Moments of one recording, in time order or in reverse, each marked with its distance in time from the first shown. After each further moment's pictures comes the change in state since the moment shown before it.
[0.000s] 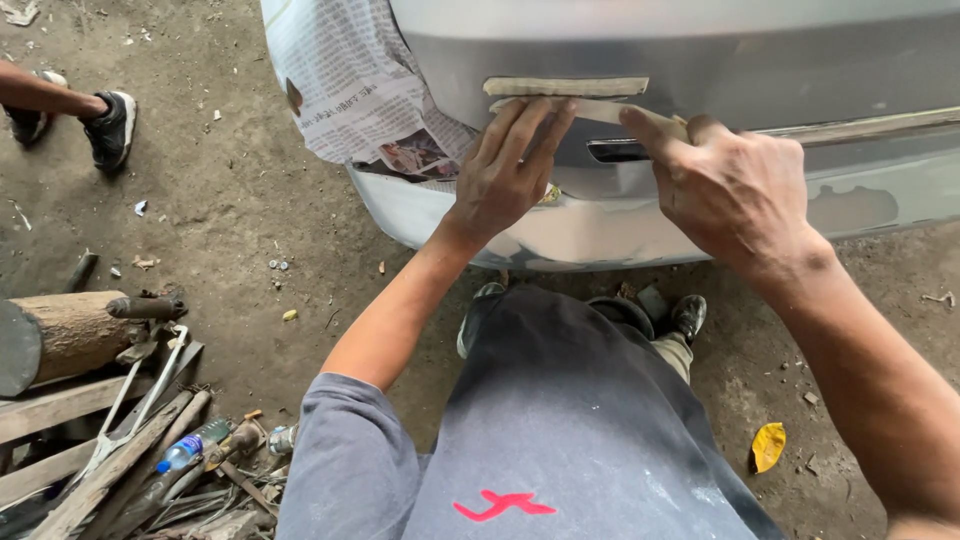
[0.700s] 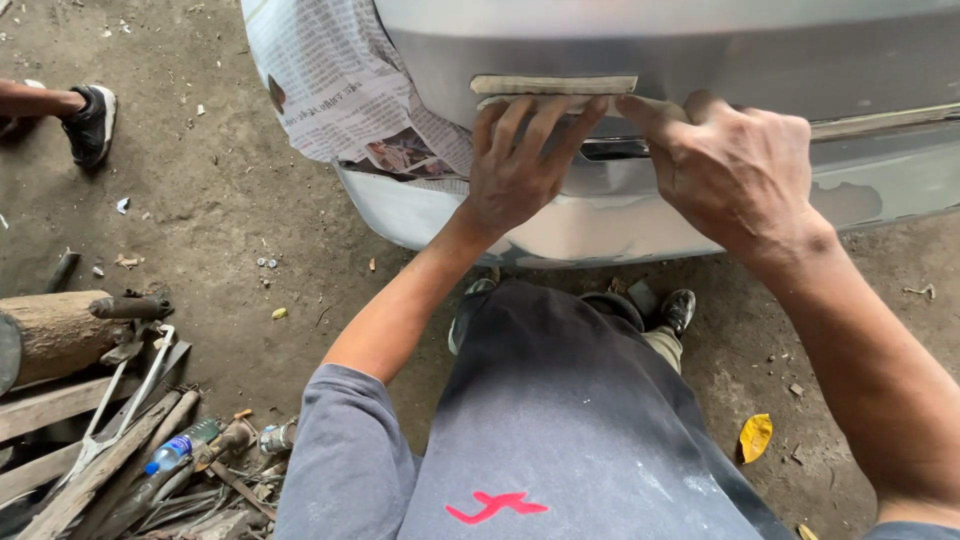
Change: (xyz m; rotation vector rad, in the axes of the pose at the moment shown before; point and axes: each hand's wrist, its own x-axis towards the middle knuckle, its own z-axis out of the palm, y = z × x) left_hand 0.011 0.018 0.018 0.145 0.035 0.008; right_hand 0.009 0.008 -0.009 -0.034 0.024 0.010
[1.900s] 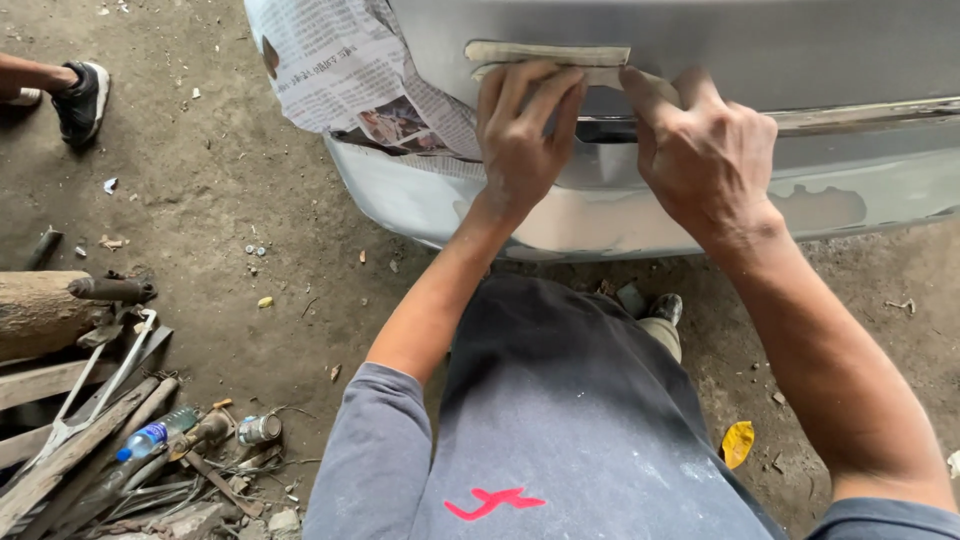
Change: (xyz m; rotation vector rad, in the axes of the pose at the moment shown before) left_hand 0.024 0.034 0.005 -0.404 0.314 -0.500; right_hand -0.019 -0.002 0.039 0.069 0.253 0.005
